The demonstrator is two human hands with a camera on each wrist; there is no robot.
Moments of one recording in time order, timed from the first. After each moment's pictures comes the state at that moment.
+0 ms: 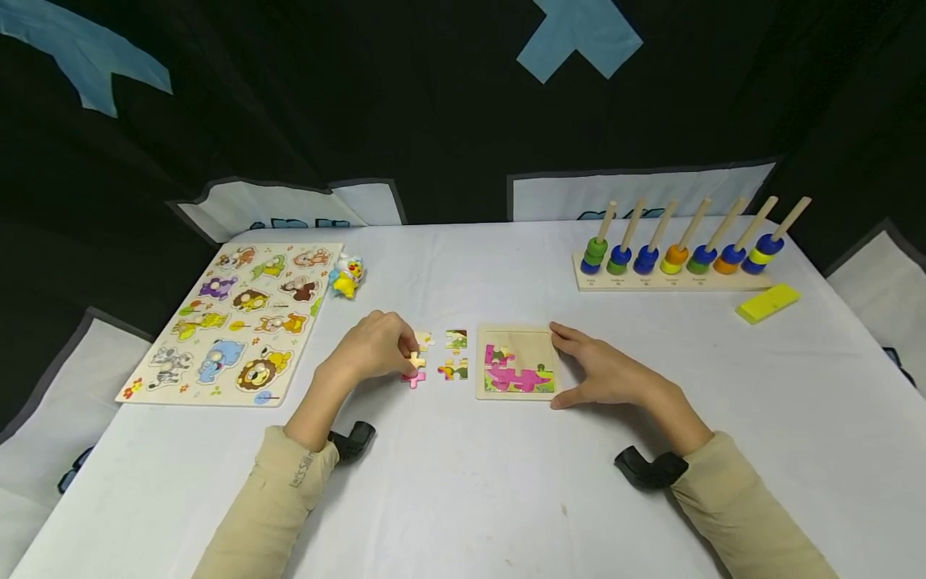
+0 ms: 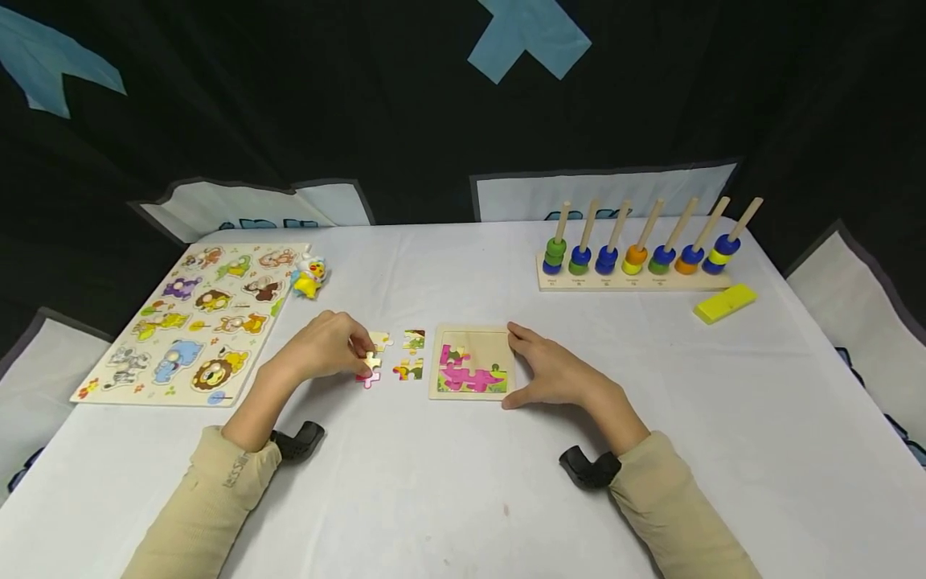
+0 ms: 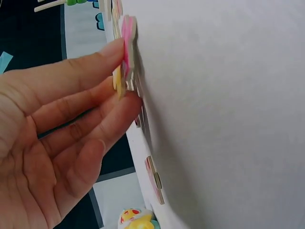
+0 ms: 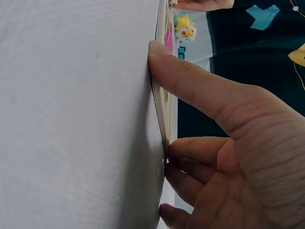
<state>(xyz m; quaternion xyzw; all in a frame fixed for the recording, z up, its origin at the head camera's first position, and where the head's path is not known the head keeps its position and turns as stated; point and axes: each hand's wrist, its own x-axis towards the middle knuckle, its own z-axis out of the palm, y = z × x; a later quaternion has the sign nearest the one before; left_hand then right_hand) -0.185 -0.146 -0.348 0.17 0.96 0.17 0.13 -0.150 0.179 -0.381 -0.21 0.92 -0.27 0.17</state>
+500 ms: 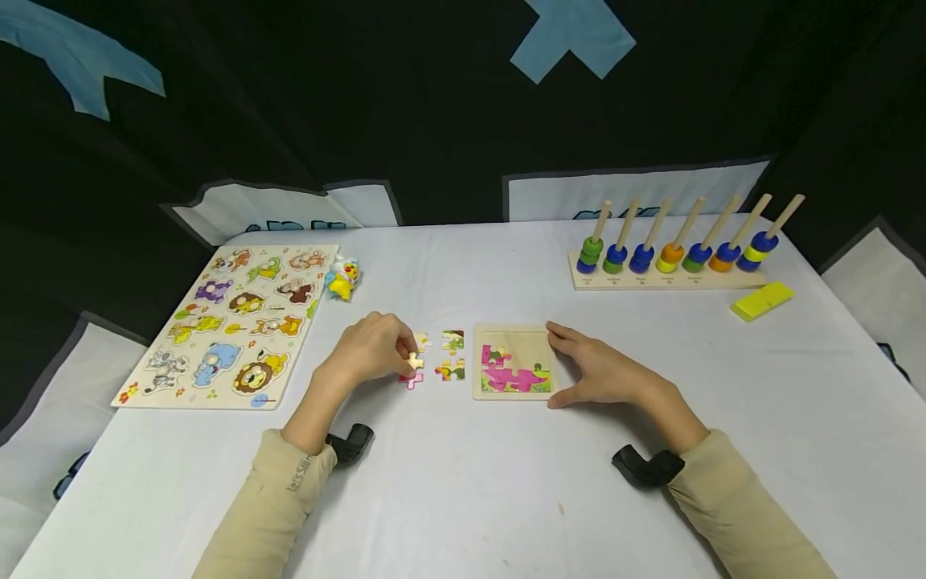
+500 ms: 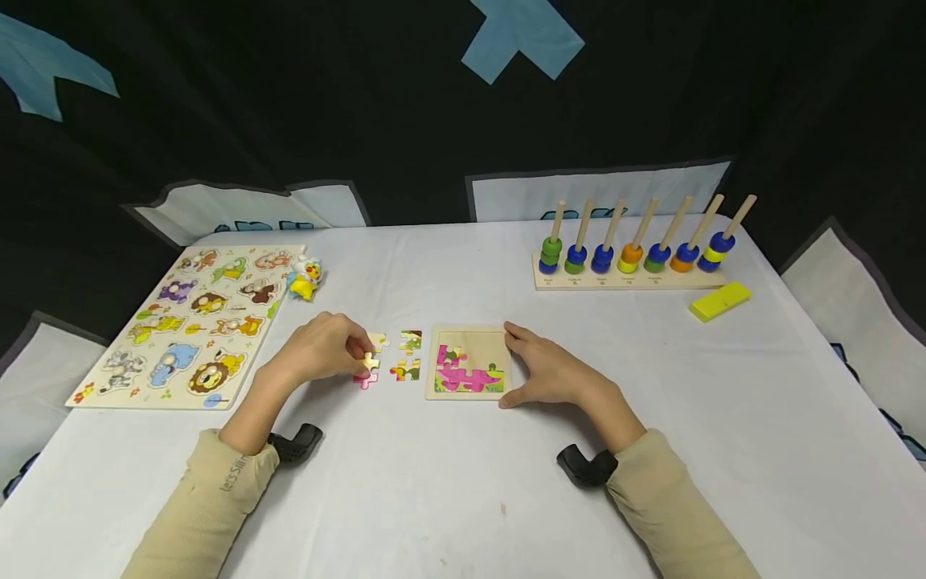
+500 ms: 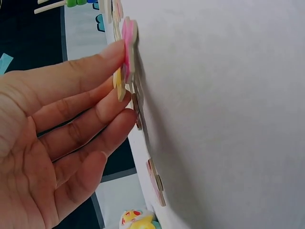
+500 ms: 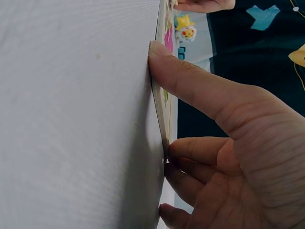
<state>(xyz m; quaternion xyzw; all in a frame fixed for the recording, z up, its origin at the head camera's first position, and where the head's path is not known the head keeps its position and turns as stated) -0.184 -0.145 -0.346 0.17 0.96 0.16 0.13 -0.150 0.178 -0.380 -0.21 0.93 -0.27 0.17</state>
